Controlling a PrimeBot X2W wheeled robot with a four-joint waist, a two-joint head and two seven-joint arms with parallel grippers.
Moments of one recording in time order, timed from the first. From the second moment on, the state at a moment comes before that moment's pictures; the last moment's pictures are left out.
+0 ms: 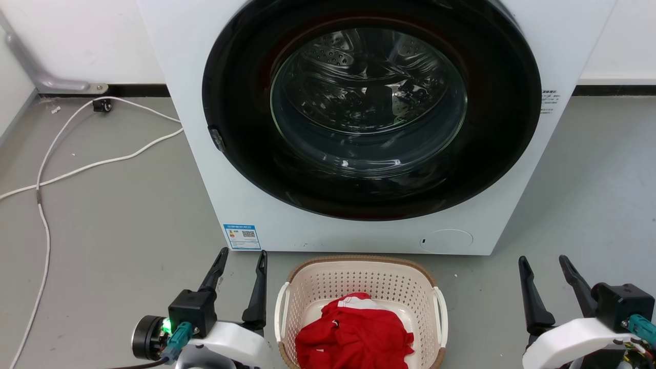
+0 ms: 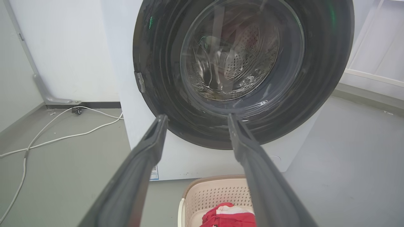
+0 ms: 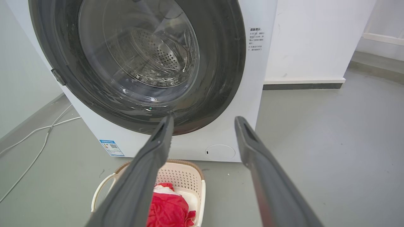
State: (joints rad) left arm -0.06 0.05 -0.15 0.23 -0.15 -0.06 -0.25; right arm 0.07 -0.05 -0.06 0.00 0.13 0.13 0.01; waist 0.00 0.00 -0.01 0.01
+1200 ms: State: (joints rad) left arm -0.06 0.05 -0.10 0.24 -0.14 -0.06 -0.26; right arm 0.08 -0.05 -0.08 -0.02 0.13 0.13 0.01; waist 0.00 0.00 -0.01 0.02
